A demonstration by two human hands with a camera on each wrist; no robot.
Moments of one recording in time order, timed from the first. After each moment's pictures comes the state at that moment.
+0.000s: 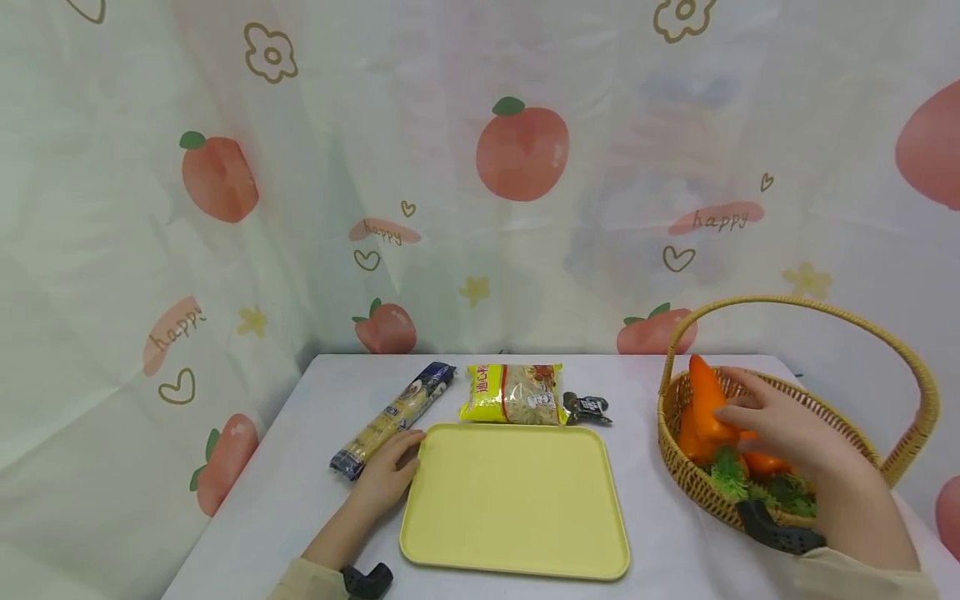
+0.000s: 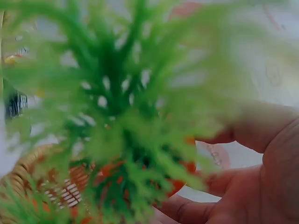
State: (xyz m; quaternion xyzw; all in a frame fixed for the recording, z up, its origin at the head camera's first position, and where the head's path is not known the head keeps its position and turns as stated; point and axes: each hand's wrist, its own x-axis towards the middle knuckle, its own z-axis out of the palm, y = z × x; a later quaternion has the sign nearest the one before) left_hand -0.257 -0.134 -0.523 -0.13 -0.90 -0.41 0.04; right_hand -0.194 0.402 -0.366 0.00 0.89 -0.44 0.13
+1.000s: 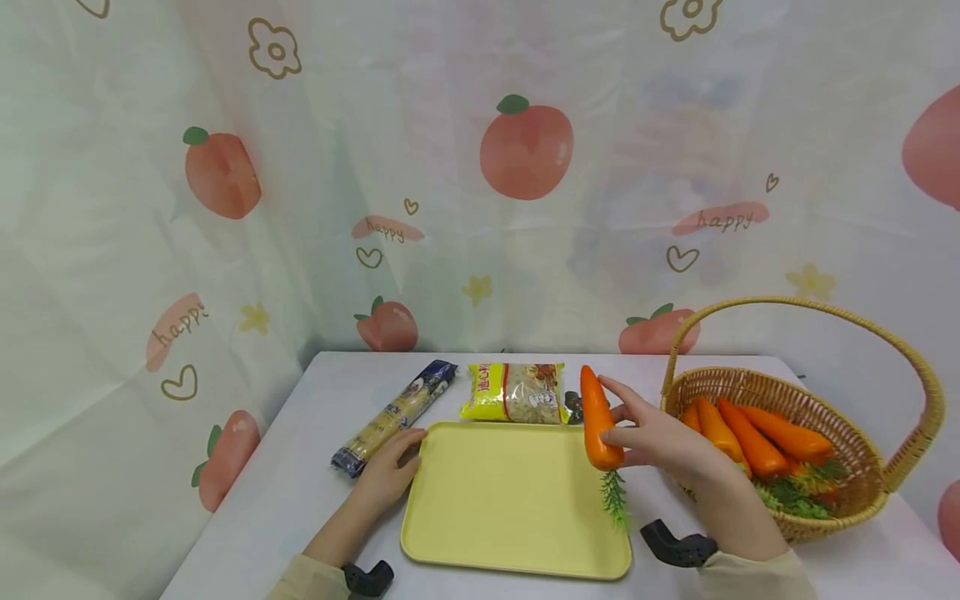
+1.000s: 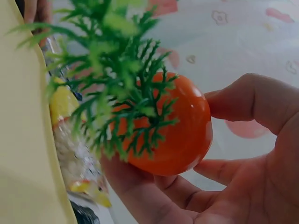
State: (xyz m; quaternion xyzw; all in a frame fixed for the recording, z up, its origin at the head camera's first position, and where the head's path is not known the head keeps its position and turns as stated) left_hand -0.259 -0.135 -0.526 -0.13 -0.90 -0.41 0.04; right_hand -0.205 0.278 -0.379 -0.11 0.78 -0.58 0.20
